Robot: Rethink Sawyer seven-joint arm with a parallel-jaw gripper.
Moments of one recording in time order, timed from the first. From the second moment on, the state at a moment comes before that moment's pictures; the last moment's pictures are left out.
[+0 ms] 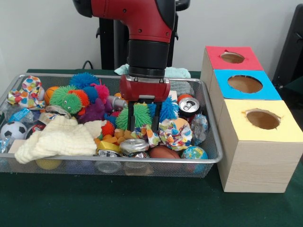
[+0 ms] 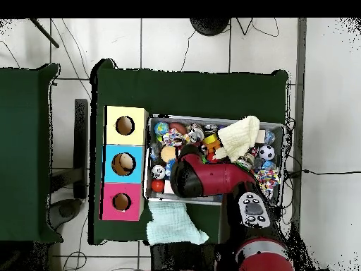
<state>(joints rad) -0.30 -0.53 0.02 1.70 -0.40 -0.05 1.57</state>
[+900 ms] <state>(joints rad) -0.28 -0.53 0.01 1.70 -0.40 0.12 1.57</state>
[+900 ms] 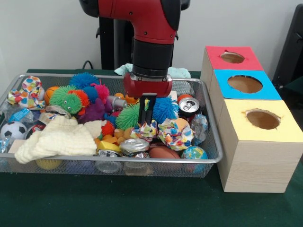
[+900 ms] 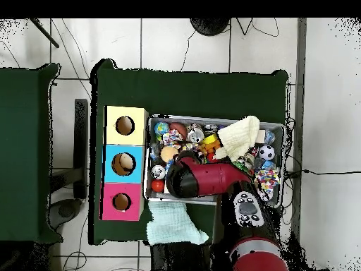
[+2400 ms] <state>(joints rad) -0.18 -0.74 -0.03 1.82 -0.32 0.19 1.57</state>
